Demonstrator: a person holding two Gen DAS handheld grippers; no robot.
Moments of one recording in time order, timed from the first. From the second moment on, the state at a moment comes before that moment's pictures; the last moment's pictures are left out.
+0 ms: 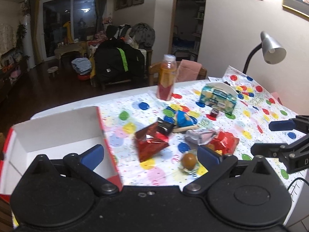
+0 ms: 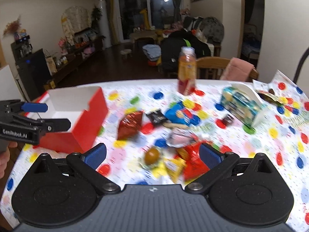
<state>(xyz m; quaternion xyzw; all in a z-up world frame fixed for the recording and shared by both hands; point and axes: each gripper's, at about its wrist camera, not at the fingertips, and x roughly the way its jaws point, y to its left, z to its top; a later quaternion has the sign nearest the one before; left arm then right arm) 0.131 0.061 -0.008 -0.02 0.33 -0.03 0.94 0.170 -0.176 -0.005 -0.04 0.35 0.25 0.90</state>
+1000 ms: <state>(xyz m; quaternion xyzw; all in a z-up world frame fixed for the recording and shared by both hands) 0.232 -0.024 -0.126 -0.01 0.44 -0.03 0.90 0.200 -0.191 -0.135 -0.20 0.43 0.38 0.79</state>
